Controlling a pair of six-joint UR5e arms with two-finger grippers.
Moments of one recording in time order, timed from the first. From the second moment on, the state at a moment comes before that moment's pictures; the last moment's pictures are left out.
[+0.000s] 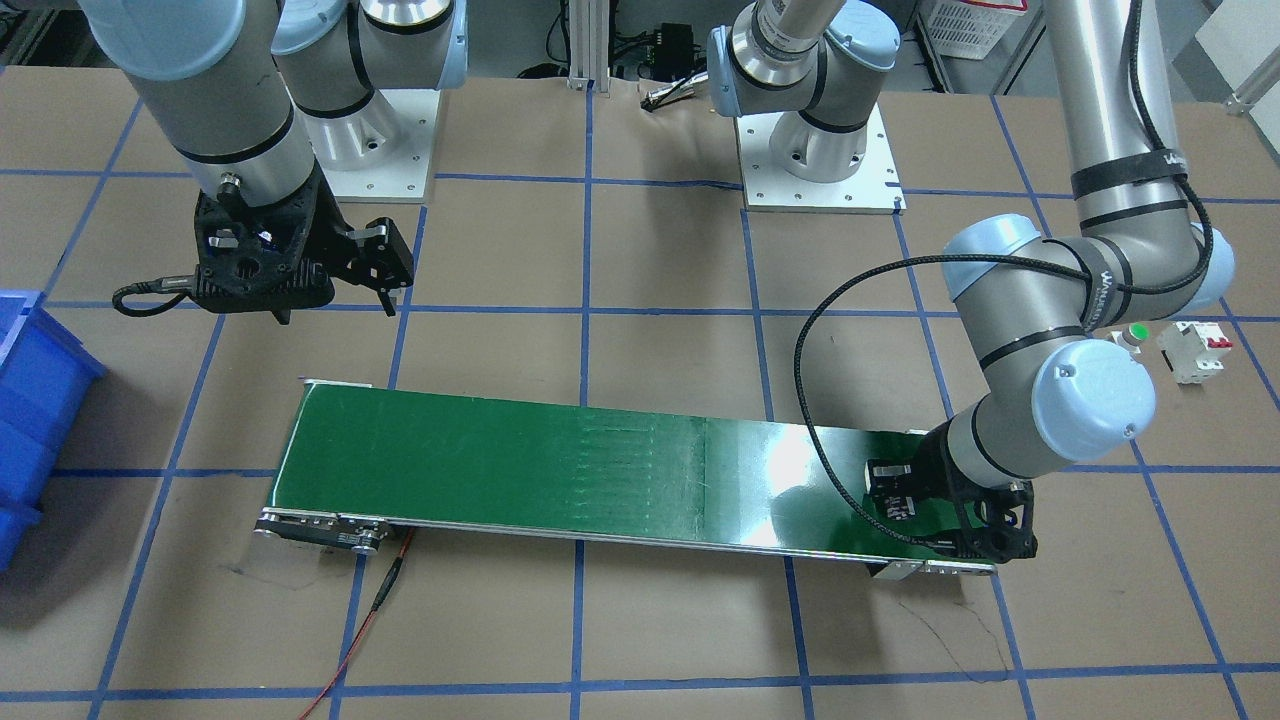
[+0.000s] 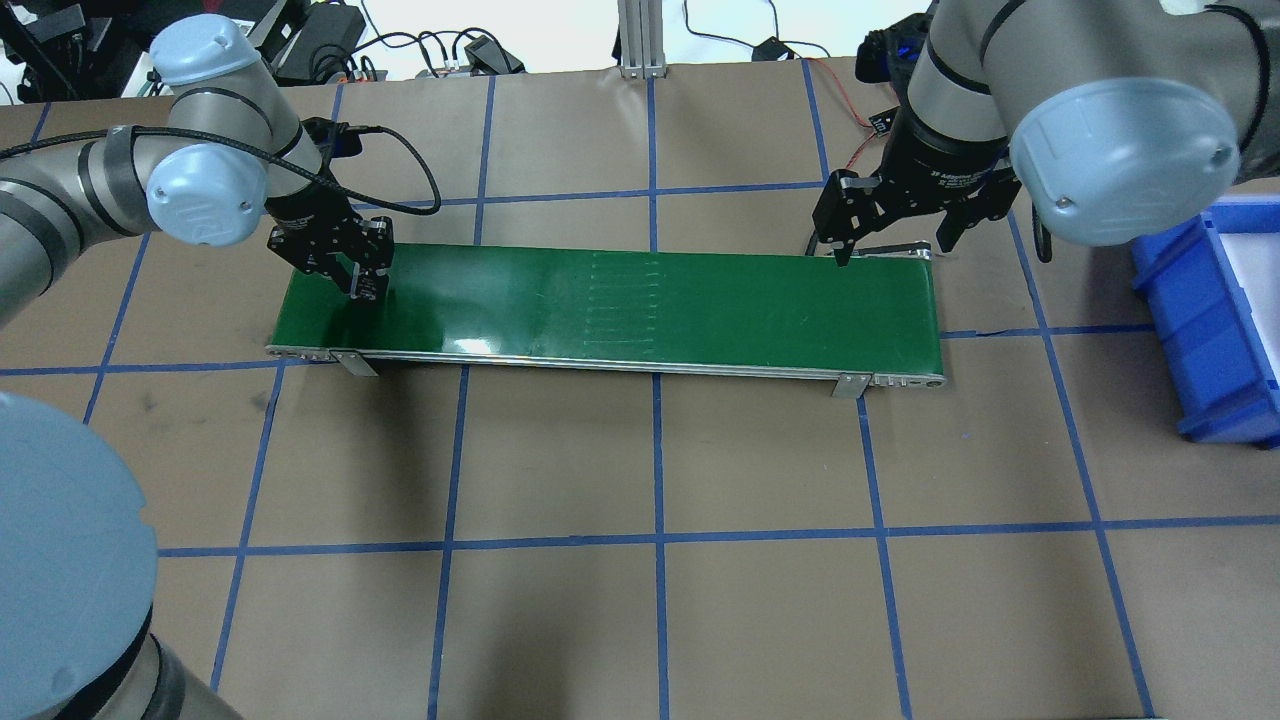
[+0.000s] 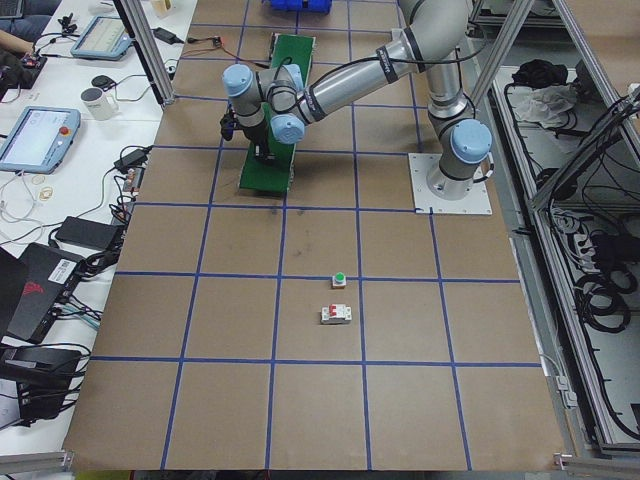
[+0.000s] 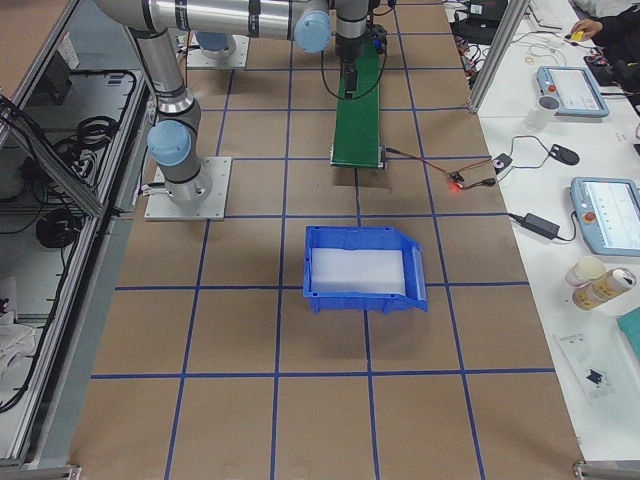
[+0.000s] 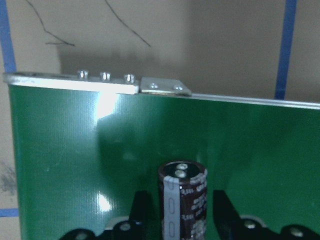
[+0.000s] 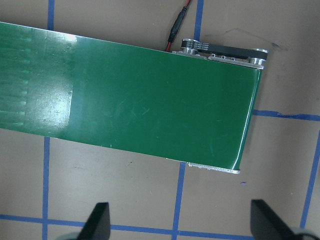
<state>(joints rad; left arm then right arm) -1.39 -2.02 -1.61 -1.21 1.55 0.17 1.62 -1.52 1.66 -1.72 -1.57 -0.05</state>
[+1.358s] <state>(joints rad) -1.57 -1.72 -1.52 -1.53 1.55 -0.13 1.61 -1.51 1.66 -1.73 -1.55 -0.05</state>
